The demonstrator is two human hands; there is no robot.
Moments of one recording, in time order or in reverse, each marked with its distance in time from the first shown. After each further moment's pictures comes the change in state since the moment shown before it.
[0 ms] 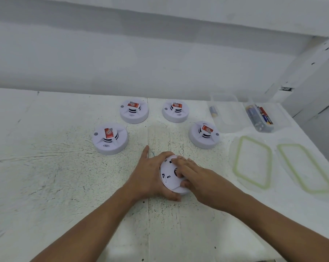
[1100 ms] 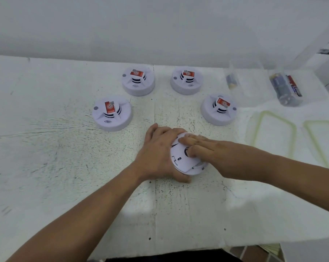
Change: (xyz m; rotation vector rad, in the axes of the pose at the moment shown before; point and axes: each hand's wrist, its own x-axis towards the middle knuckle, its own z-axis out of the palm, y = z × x) left_hand 0.005 -0.001 0.005 0.020 0.015 -0.053; right_hand 0.007 0.032 -0.023 -0.047 -0.072 -0.302
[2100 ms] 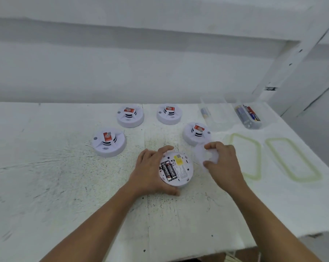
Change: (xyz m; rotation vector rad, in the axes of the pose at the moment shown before) left_hand -0.012 0.017 -0.008 0.024 -0.005 -0.062; right_hand -0.020 -0.031 0.009 0.520 0.771 0.974
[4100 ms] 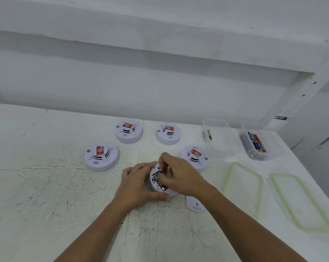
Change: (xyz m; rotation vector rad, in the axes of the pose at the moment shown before) left_hand 0.025 -0.009 0.011 -0.073 0.195 -0.224; right_hand 0.064 -0.032 0.035 -0.153 -0.512 -0.623
